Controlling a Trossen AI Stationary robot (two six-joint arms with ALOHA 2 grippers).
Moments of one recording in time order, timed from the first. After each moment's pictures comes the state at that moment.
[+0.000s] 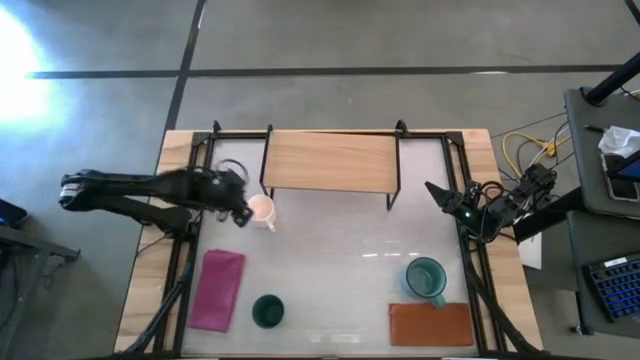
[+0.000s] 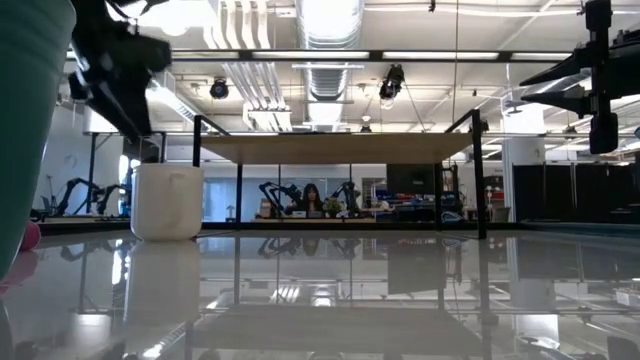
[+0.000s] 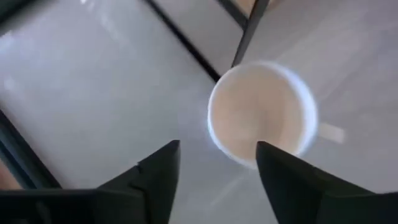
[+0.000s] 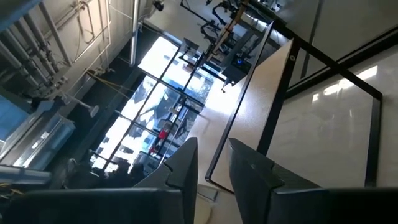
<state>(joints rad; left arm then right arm) 0.02 0.95 0.83 -1.06 -0.35 -0.79 0.63 0.01 0.01 0.24 1.34 0.81</state>
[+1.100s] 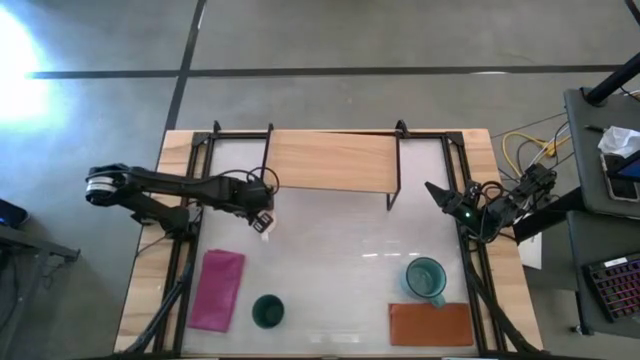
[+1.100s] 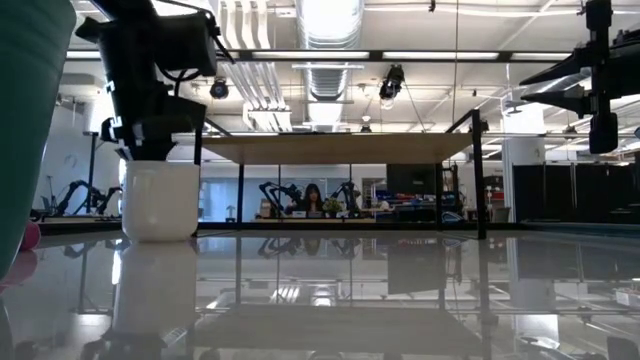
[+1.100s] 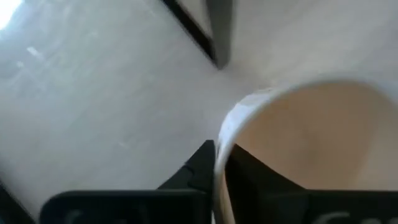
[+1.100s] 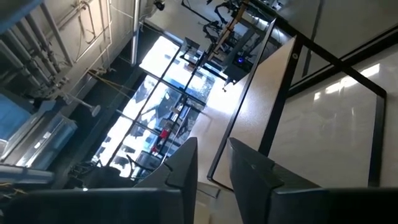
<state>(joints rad) 0.09 1.29 0.78 -0.85 -0.26 -0.69 0.63 0.02 0.01 0.25 1.33 0.82</state>
